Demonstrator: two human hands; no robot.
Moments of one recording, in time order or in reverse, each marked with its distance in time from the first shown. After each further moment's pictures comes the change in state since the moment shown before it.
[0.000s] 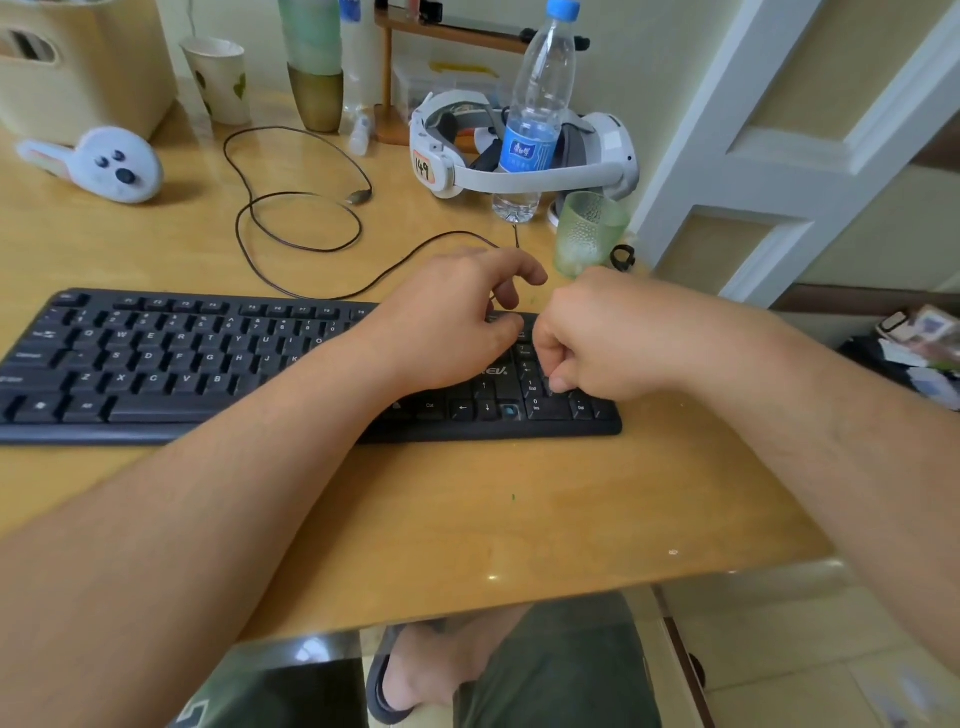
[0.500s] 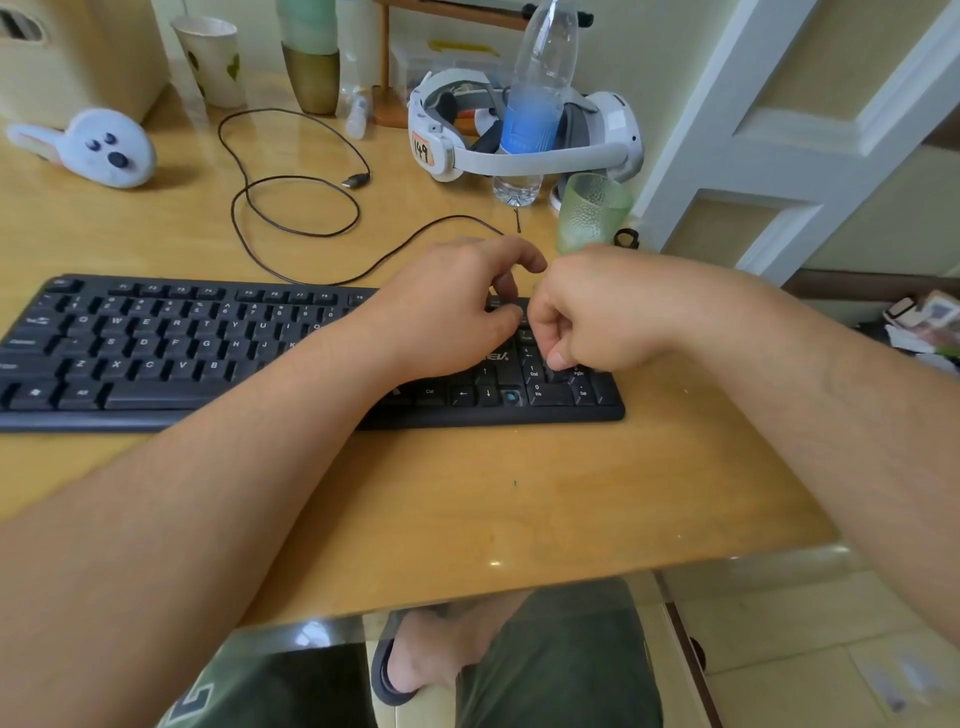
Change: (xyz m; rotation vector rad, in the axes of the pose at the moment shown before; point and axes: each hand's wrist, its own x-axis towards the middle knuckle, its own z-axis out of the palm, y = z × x) left_hand -0.002 0.001 -0.002 0.041 -0.053 -0.008; right_hand 0.008 0.001 -0.006 0.126 -0.033 0.032
